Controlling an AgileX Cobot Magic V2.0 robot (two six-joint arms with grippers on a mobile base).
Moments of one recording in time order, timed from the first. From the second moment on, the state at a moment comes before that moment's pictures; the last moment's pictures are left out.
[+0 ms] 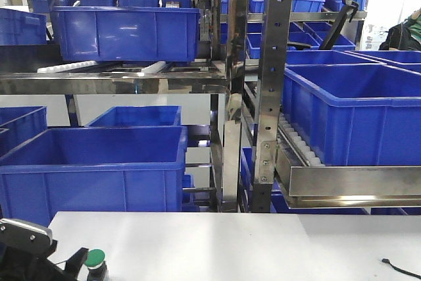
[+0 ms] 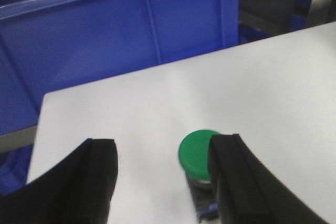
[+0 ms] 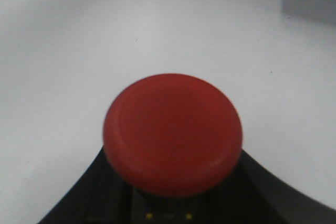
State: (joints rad) left arm -0.18 1.76 -0.54 0.07 -0.77 0.08; right arm 0.02 2.12 -0.42 -0.41 -1.14 -0.03
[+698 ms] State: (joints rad) left arm -0.18 1.88 -0.54 0.22 -0.82 0.05; right arm 0.02 2.12 -0.42 -0.39 -1.14 -0.03
